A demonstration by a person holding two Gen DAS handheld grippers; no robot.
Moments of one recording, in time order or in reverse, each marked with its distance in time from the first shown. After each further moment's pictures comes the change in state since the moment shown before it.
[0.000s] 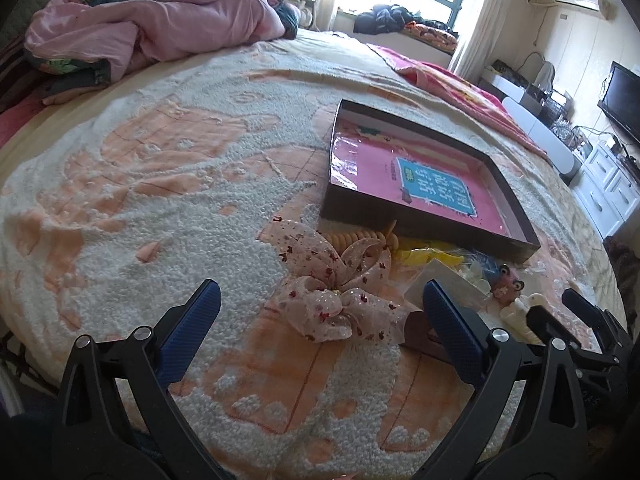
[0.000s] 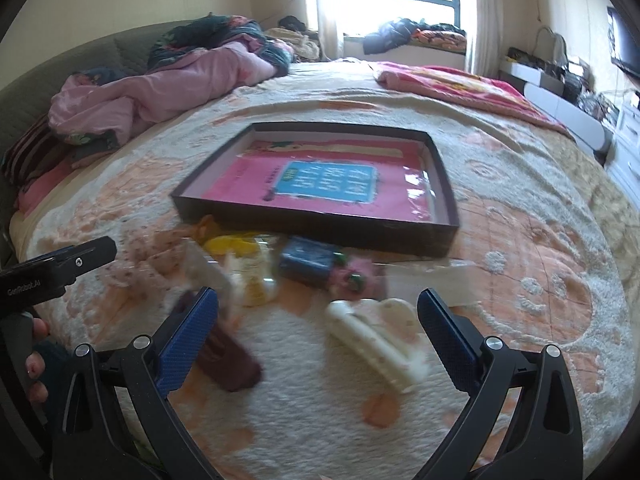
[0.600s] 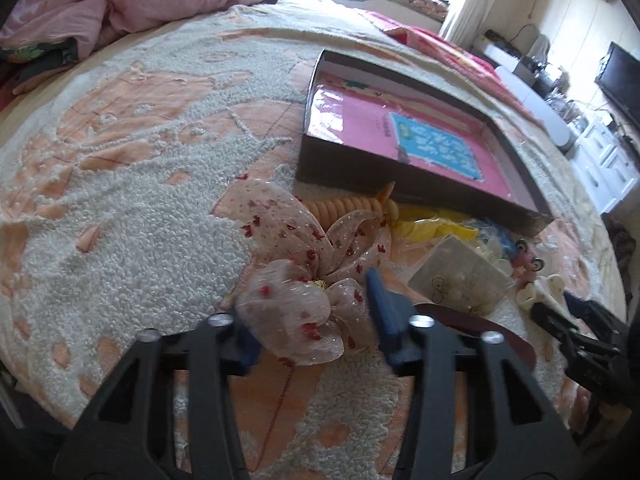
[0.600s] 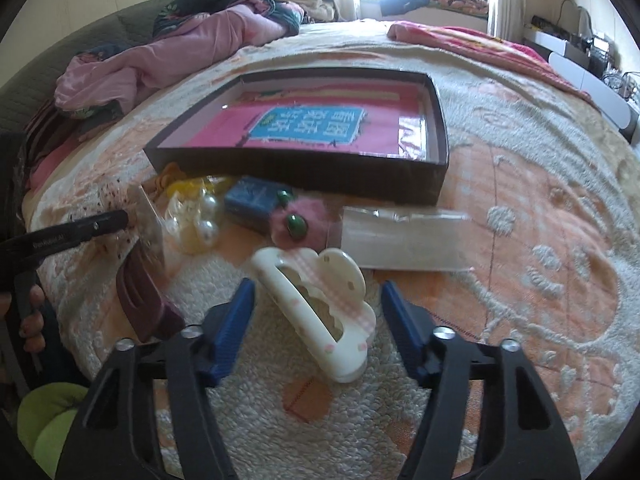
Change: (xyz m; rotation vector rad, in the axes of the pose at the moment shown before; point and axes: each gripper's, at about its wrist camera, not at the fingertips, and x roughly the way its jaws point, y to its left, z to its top) left arm 0.042 -0.005 -0.007 0.022 0.111 -0.072; right arm 0.033 -0.047 -0.023 -0.018 0.149 0.108
